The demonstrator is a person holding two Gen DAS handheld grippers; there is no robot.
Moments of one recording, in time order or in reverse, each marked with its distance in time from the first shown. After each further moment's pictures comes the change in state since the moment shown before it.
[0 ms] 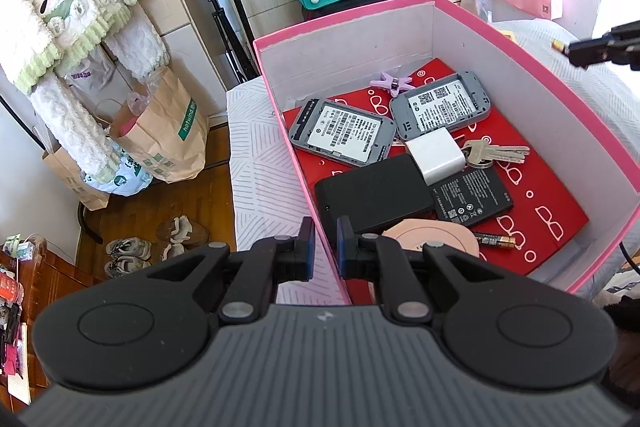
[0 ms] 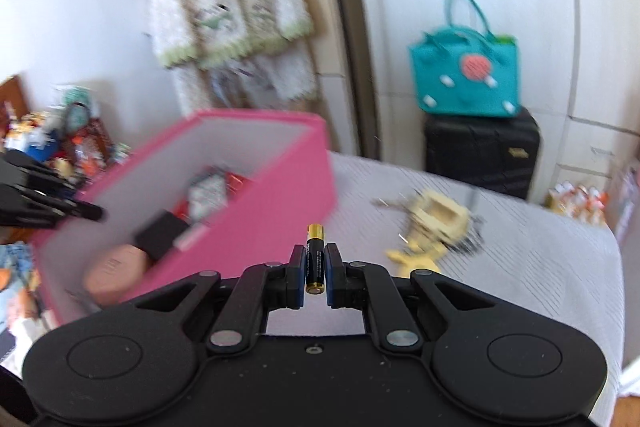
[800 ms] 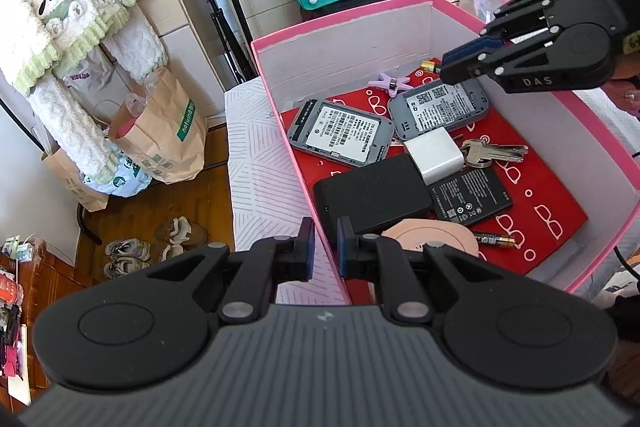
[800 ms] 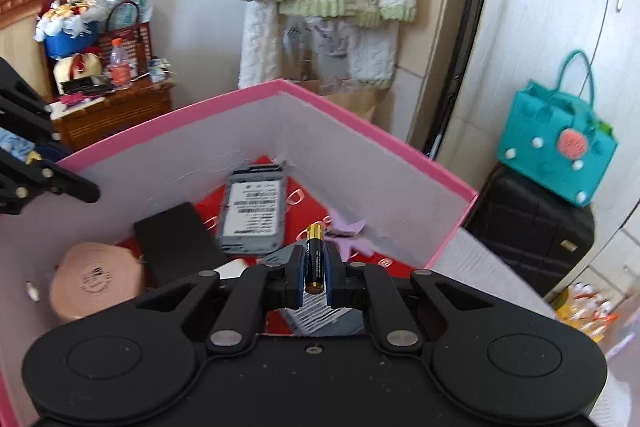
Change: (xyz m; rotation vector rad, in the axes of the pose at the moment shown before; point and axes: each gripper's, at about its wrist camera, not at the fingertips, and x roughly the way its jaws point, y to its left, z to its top) left arm -0.001 0.000 0.000 0.001 -0.002 -0.005; right arm 0.112 0.065 0.045 -0.359 0.129 -0.007
